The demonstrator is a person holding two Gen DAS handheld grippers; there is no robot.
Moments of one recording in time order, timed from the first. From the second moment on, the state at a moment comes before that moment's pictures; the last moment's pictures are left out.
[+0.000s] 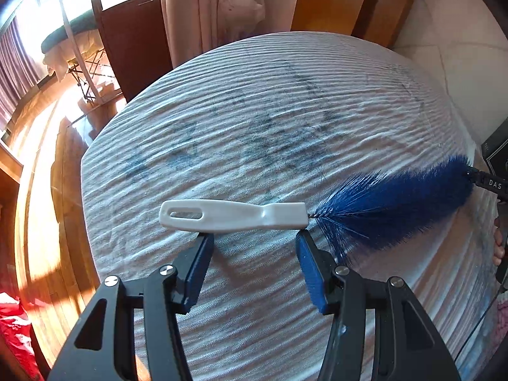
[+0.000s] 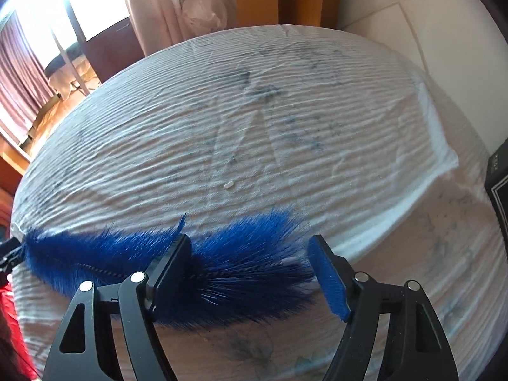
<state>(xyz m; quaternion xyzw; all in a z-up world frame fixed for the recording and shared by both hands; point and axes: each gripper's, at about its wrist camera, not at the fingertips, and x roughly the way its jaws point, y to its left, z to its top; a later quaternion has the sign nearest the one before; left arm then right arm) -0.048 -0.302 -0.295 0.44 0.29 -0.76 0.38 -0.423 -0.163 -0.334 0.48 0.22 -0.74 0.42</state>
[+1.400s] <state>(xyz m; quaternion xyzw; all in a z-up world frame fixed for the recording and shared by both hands) -0.091 -0.312 -0.294 0.38 0.30 -0.77 0.41 -0.369 -0.114 -0.331 0.43 0.20 -0.74 0.47</state>
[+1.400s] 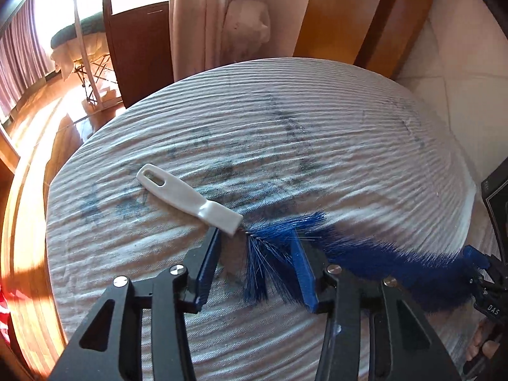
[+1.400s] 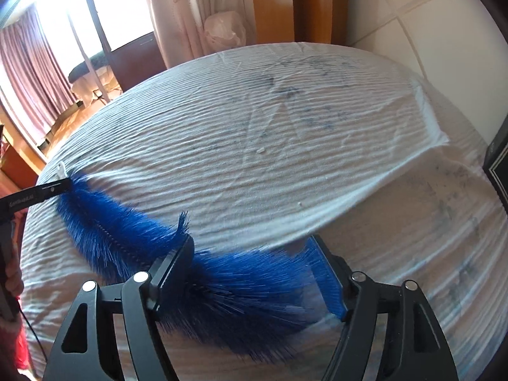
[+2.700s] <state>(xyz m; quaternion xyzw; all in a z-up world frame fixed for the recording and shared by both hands) -0.085 -0.288 -0.272 0.37 0.17 -0.83 0.37 -0.313 -0.109 -0.317 0.33 0.23 -0.79 0.46</state>
